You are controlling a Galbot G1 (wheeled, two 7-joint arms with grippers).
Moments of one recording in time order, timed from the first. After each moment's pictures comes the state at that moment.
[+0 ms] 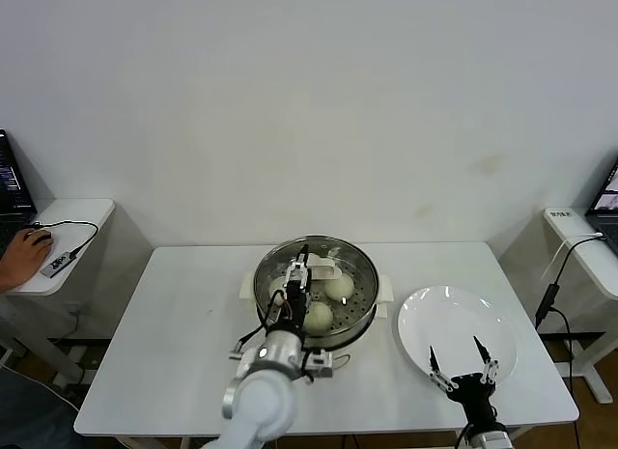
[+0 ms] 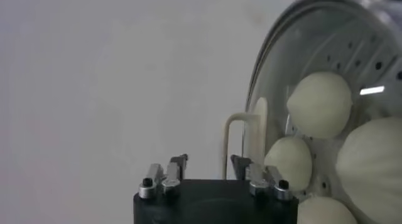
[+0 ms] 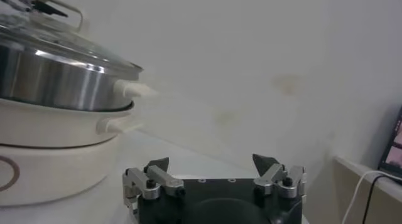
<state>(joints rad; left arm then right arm) 1.11 -1.39 0.00 -1.99 1.44 0.39 0.26 -1.64 1.52 0.77 1.92 -0.19 0.21 -0.15</state>
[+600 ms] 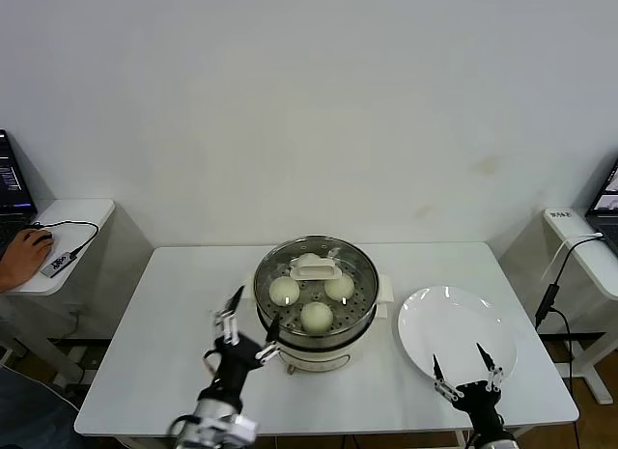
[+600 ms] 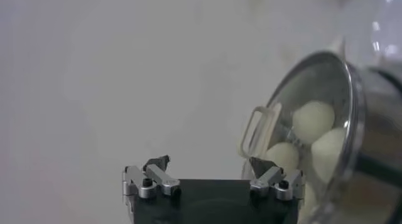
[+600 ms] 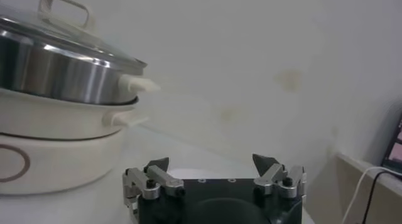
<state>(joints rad) 1.57 -1.30 -0.28 -2.23 0.63 0.16 -0.07 -1.70 1.45 0.76 1.94 -0.12 0.22 -0.15</state>
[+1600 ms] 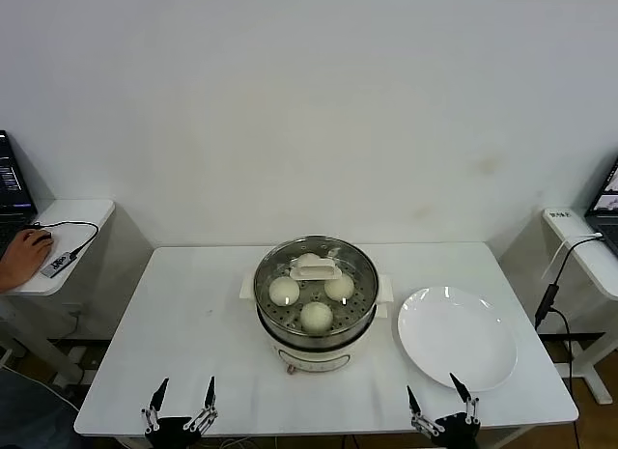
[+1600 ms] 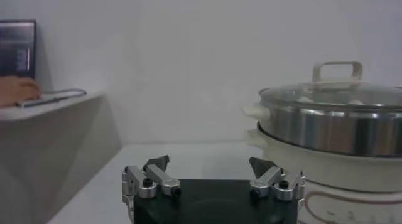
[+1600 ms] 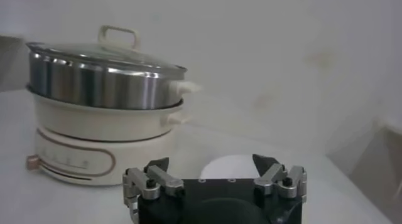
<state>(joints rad) 1.90 -1.32 -0.50 -2.09 -0.20 -0.19 -0.18 -1.87 1.37 0.63 2.02 0.07 0.21 -0.14</state>
